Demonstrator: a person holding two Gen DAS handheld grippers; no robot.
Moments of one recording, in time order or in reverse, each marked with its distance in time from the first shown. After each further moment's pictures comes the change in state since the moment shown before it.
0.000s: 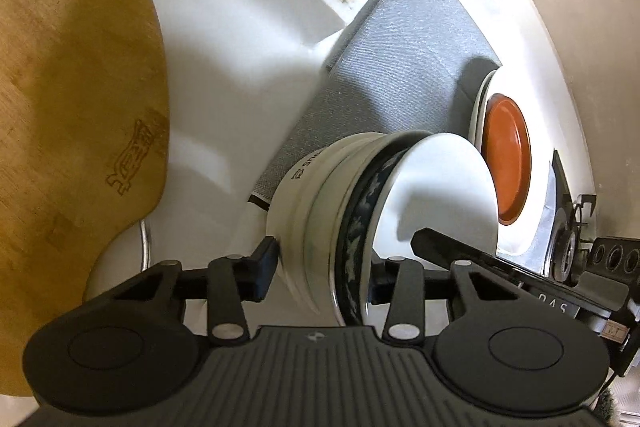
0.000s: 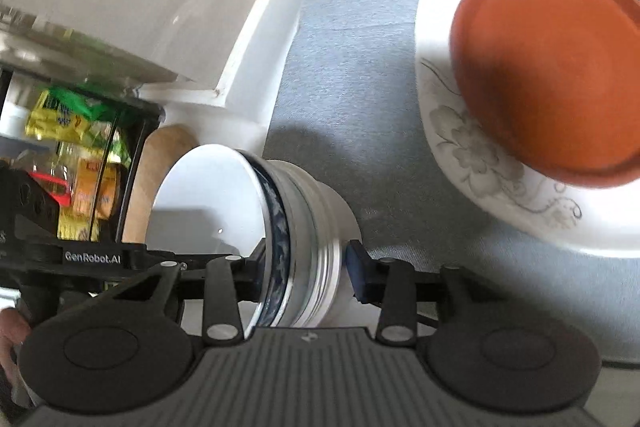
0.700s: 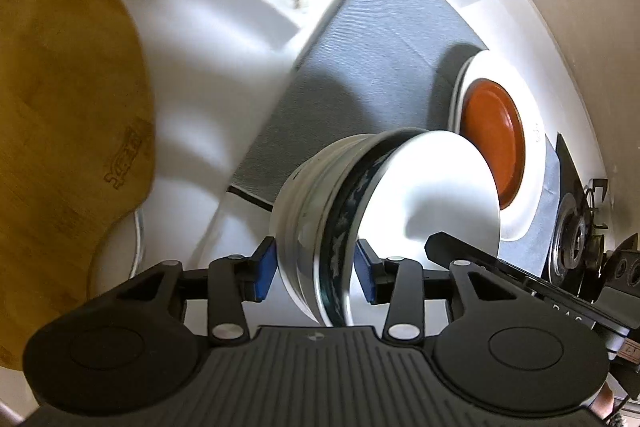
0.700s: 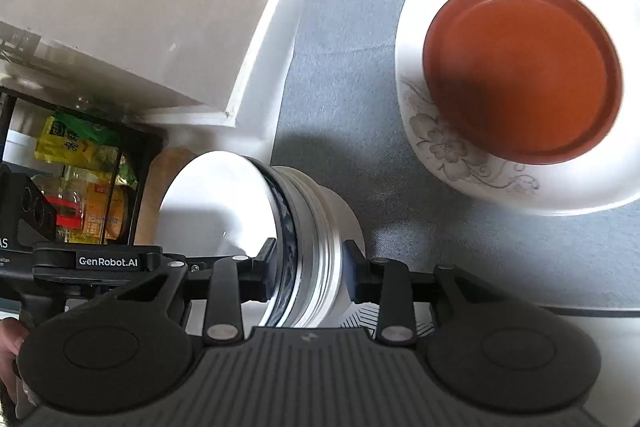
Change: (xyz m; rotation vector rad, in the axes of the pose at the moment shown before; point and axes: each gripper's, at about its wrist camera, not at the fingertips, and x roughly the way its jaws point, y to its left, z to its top) left arm -0.015 -0.041 -0.009 0.056 0.002 0.080; right arm -0.039 0.009 -0.012 0.045 -0.074 -0.034
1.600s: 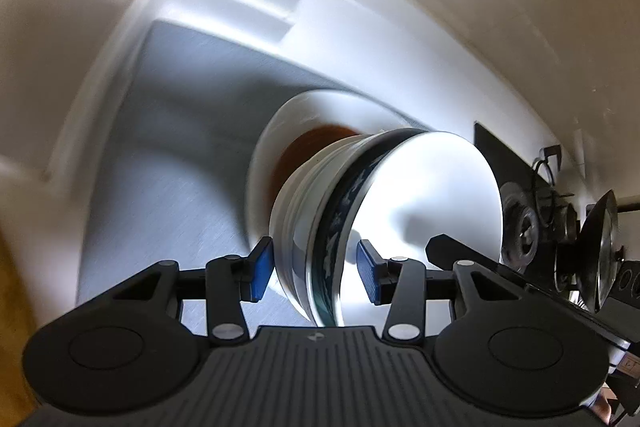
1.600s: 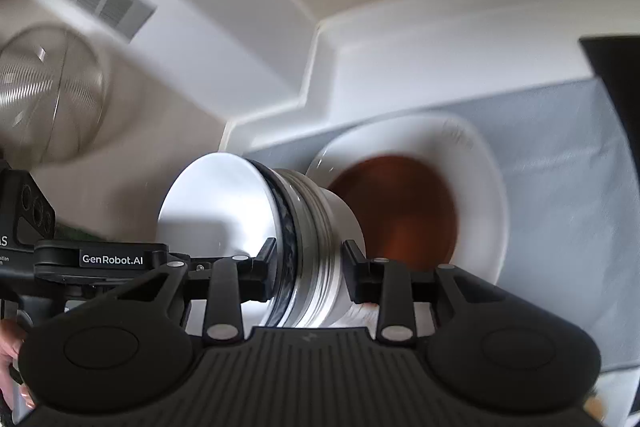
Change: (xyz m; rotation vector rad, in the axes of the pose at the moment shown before) left arm 0.010 -0.169 0.063 0.258 -0.020 -0.055; right arm -0.120 -0.061 0.073 0.082 -0.280 -0.081
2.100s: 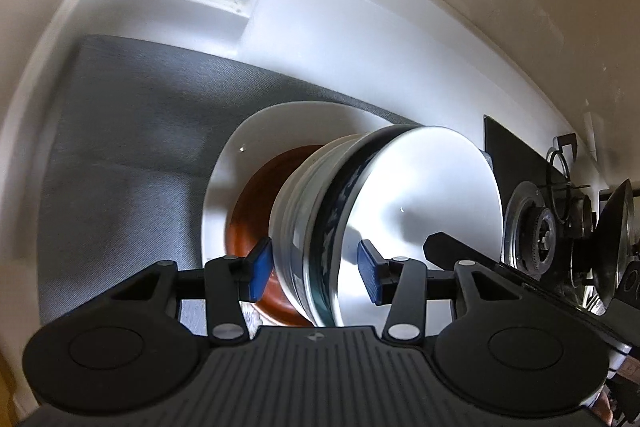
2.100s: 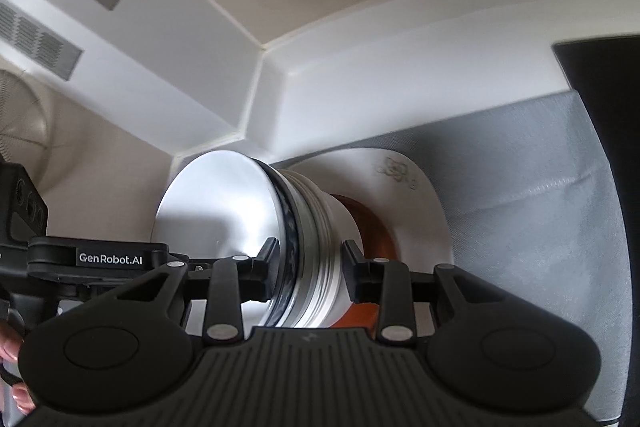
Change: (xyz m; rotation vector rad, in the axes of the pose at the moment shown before) left arm 0.070 -0.027 0.033 0.054 0.036 0.016; right arm 0.031 -0.053 0.013 0.054 -0.033 -0.057
